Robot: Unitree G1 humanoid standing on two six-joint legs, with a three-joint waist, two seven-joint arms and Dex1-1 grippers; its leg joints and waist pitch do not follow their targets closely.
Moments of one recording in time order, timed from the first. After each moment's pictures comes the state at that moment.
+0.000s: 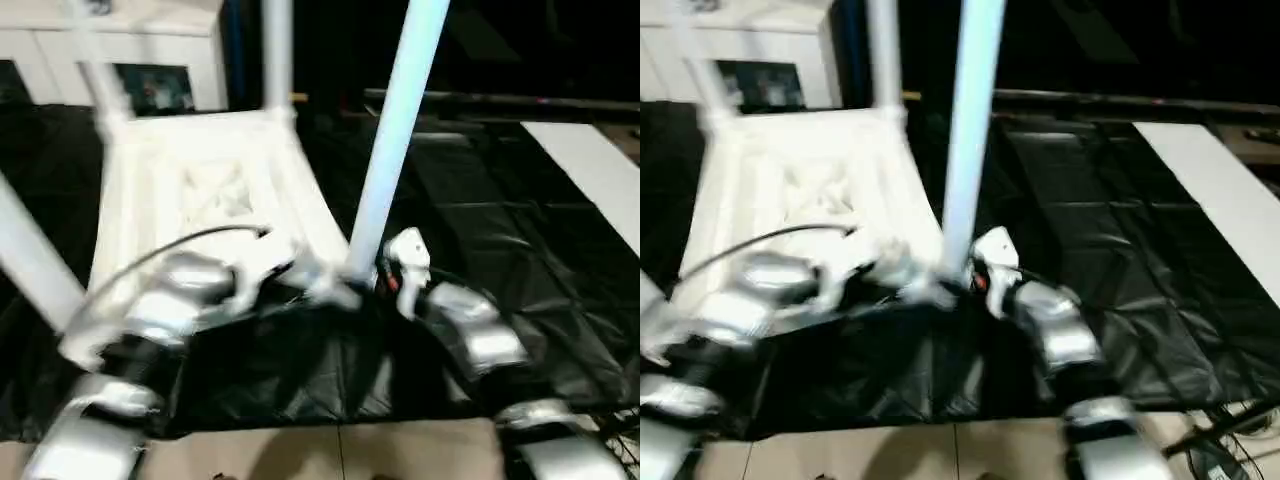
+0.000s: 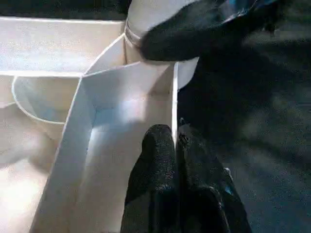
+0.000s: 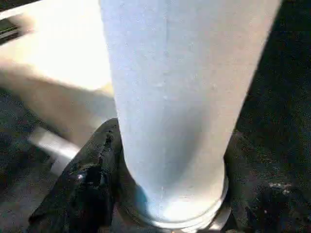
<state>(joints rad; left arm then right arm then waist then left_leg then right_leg) -0.59 0.27 -0.23 0.51 0.08 0.30 -0.99 -0.54 -0.05 0.01 0.80 0.06 -0.07 0.58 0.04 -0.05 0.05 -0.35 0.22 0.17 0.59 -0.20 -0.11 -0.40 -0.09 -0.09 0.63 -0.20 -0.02</state>
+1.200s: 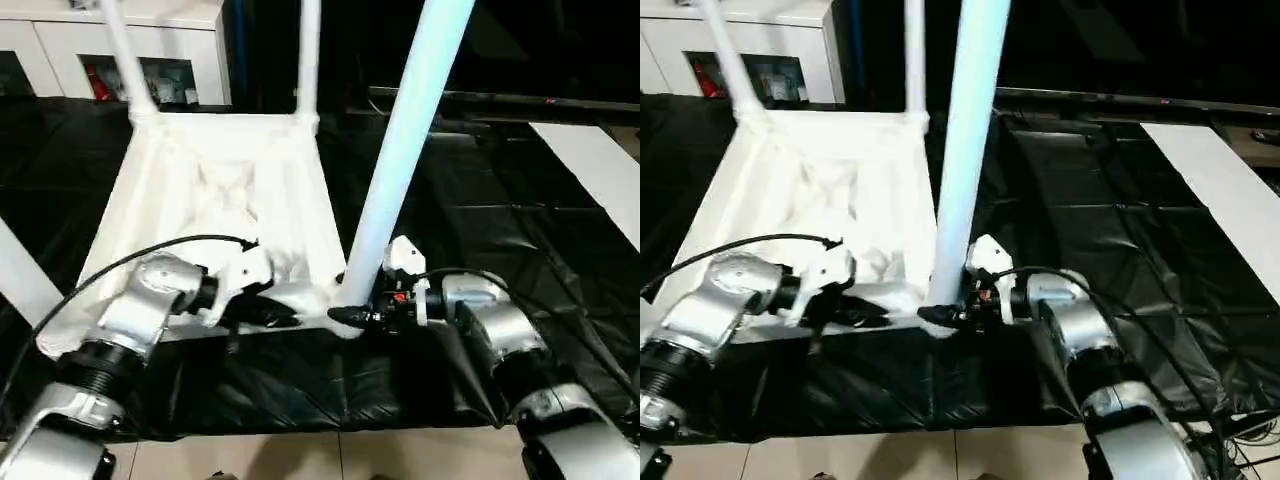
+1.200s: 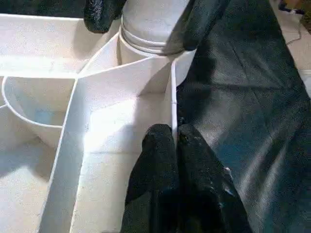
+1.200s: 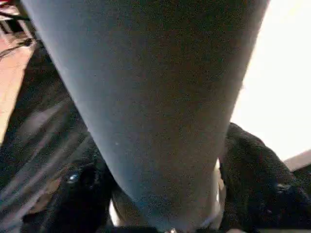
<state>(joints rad) -0.55 0.49 -0.27 0.49 -0.01 0.12 -1.38 -0.59 -0.24 0.17 0.75 0.11 -0.04 1.26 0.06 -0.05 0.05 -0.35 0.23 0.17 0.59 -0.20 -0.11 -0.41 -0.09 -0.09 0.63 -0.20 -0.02</state>
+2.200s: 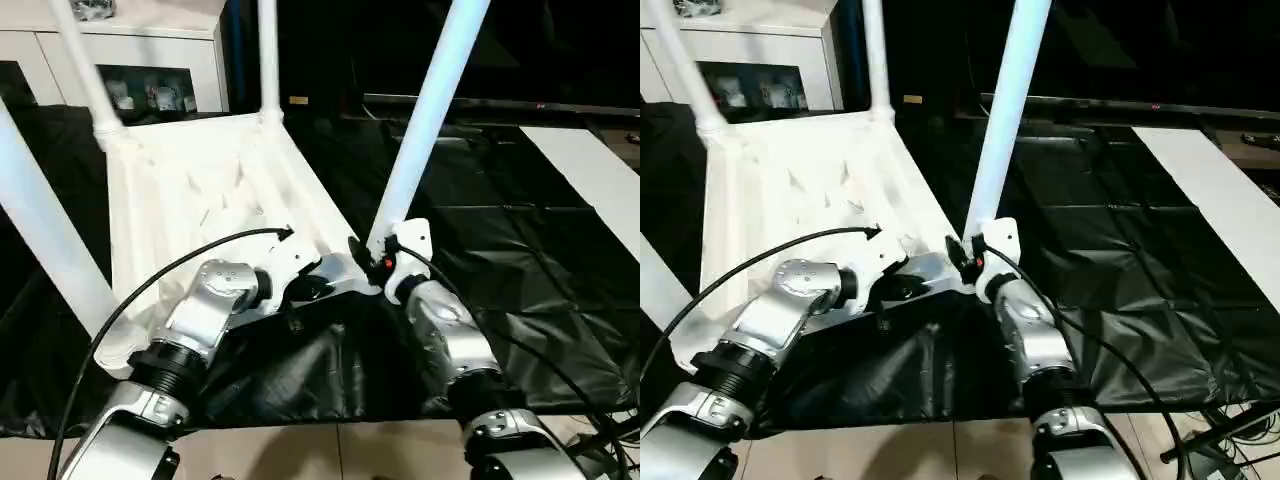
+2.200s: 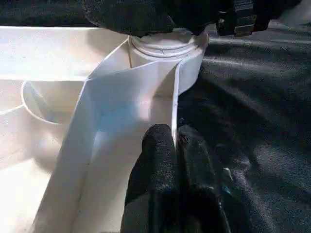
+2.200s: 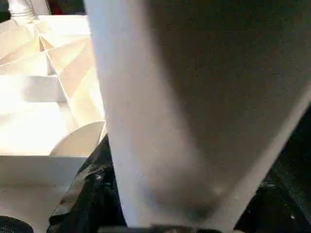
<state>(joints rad) -0.56 0.23 -0.25 0.48 0.11 0.30 -0.90 -0.52 0.04 -0.04 0.73 0.04 -0.07 0.33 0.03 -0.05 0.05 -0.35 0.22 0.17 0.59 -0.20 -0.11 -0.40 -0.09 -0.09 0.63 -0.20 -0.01</state>
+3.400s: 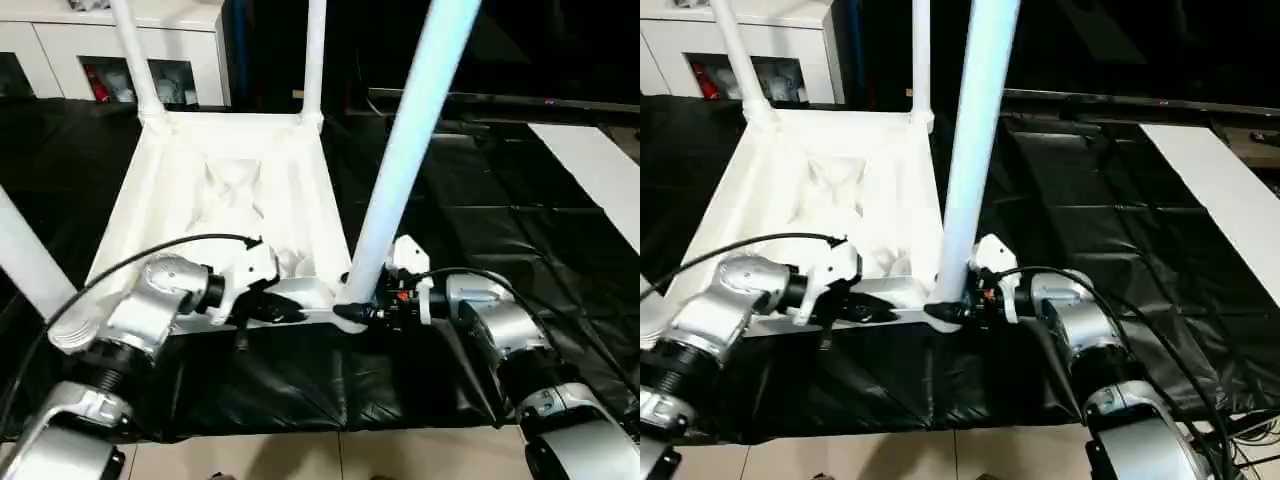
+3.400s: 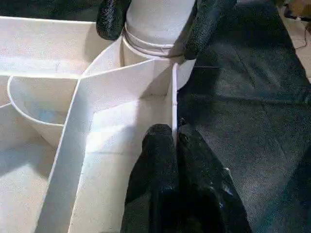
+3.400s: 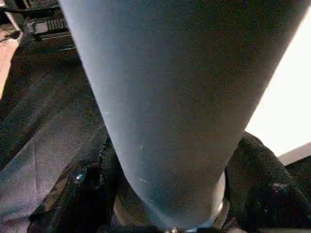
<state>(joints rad) -0.55 0.46 -0.26 0.50 -0.01 0.11 -1.34 -0.59 -0.25 0.17 0.78 0.09 -0.07 1.24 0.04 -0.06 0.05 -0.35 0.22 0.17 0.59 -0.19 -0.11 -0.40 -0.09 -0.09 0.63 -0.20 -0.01</state>
